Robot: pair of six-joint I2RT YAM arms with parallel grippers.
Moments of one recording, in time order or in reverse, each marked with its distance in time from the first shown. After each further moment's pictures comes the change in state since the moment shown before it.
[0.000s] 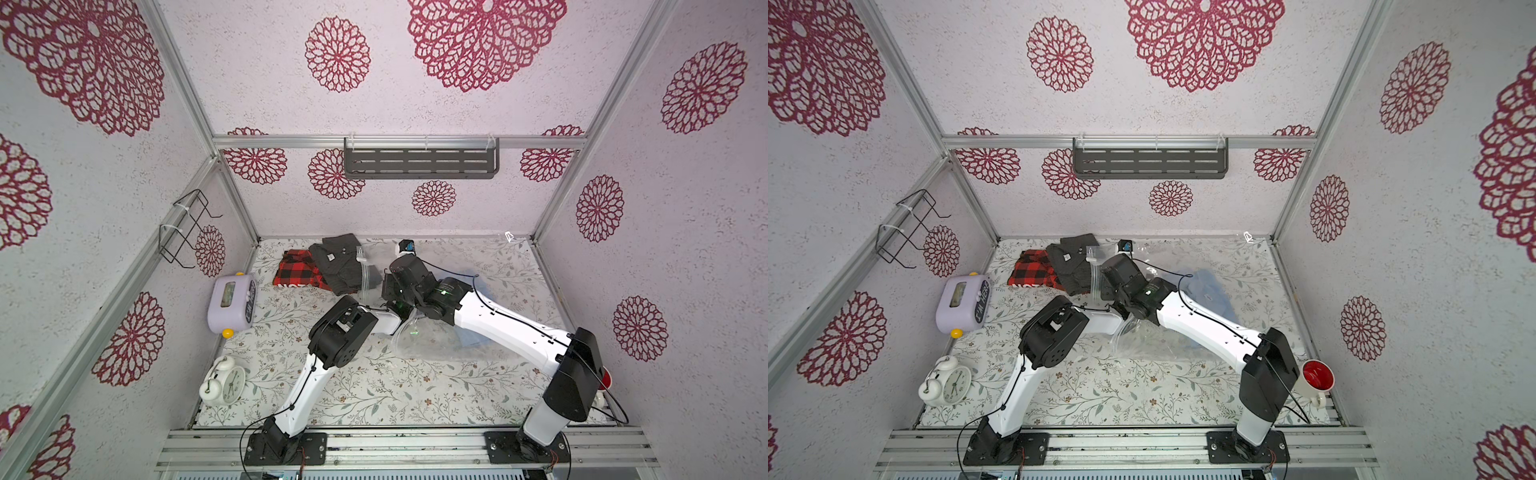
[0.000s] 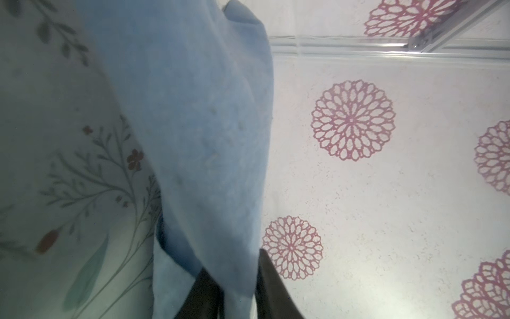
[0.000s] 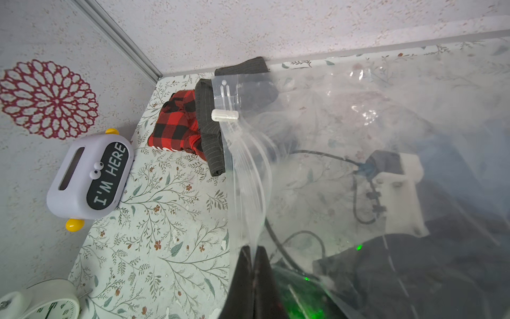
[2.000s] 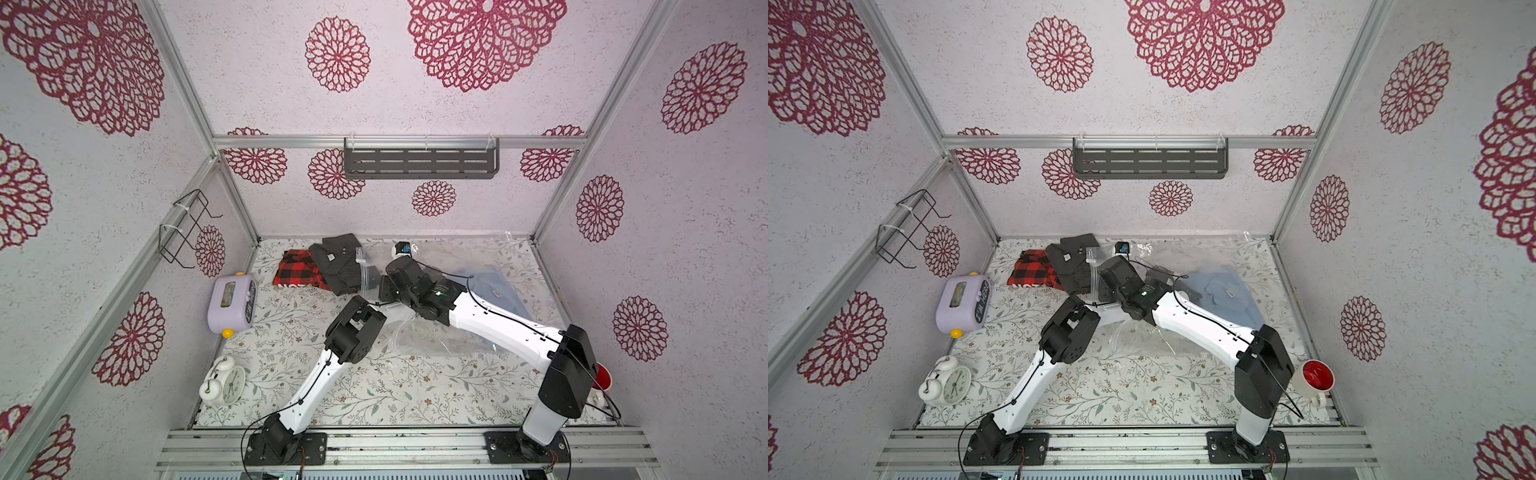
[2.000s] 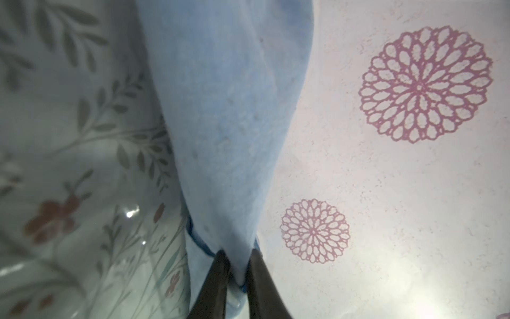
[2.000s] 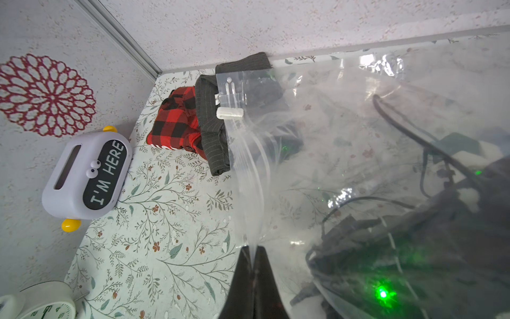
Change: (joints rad) left arm 0.010 0.249 0.470 -0.357 0.191 0.045; right arm 0.003 0.037 -0.003 0.028 0.003 0.003
